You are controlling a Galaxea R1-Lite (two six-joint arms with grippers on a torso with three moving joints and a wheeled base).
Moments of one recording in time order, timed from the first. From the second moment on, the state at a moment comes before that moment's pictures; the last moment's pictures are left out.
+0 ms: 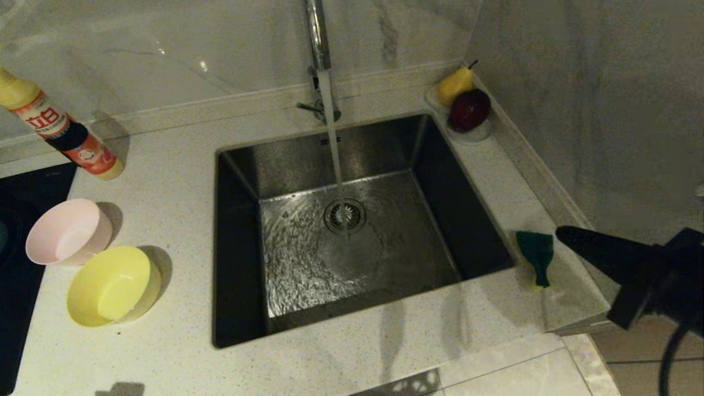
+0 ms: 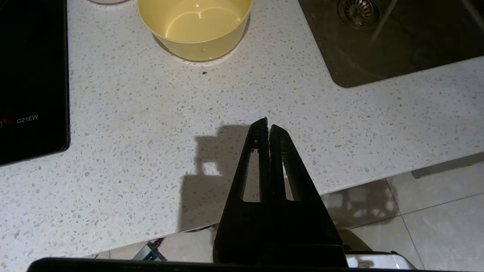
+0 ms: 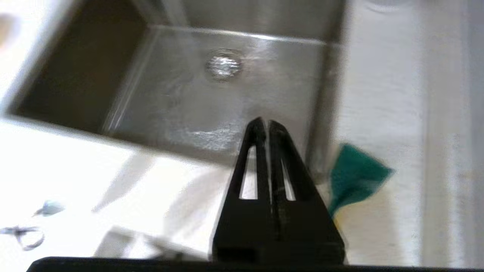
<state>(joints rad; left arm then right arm) 0.00 0.00 0.00 0.01 -0.01 0.05 0.51 1.13 -0.49 -0.64 -0.05 -0.08</state>
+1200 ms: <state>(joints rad) 0.00 0.00 0.00 0.01 -0.01 0.05 -0.04 0.30 -0.15 -0.14 0.72 -0.06</state>
